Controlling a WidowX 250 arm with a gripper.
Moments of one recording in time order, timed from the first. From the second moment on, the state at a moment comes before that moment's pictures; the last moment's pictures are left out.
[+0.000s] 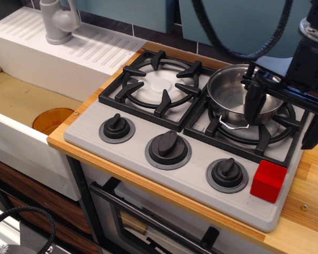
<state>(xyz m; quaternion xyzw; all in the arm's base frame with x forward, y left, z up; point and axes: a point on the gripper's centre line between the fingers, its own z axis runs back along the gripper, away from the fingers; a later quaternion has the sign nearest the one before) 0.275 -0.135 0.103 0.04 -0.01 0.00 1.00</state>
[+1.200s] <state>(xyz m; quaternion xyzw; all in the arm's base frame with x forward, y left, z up) 0.279 -0.139 0.055 0.06 -0.04 -0.01 1.00</state>
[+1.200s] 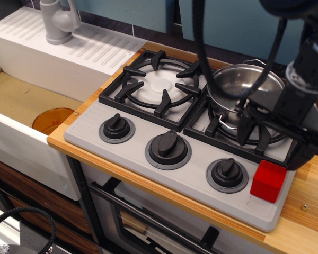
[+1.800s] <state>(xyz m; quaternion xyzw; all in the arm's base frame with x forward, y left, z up) 0.262 -0.153 0.048 0.08 -0.05 0.00 1.00</state>
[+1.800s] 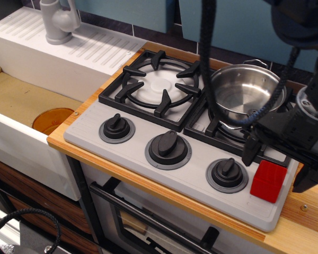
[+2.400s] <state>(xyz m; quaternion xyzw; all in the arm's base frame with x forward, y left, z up) 0.263 -0.154 0.028 0.06 -0.07 -0.02 1.00</state>
